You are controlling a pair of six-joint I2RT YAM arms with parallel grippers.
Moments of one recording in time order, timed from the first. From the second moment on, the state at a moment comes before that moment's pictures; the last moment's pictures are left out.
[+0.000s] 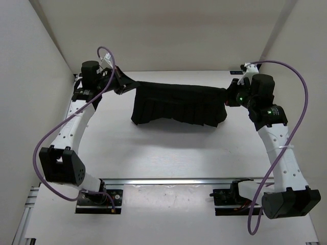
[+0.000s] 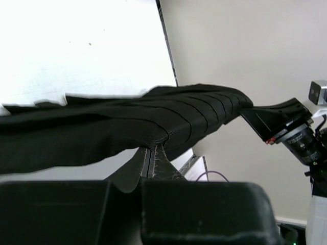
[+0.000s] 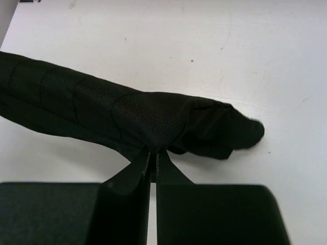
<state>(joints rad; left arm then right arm) -0.11 1.50 1.42 -0.28 0.73 -0.75 0.12 1.13 1.29 -0.58 -0.27 0.19</state>
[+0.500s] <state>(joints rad) -0.14 0.99 1.28 -0.33 0.70 -0.74 0.32 0.65 1.23 -0.72 -0.18 0.14</state>
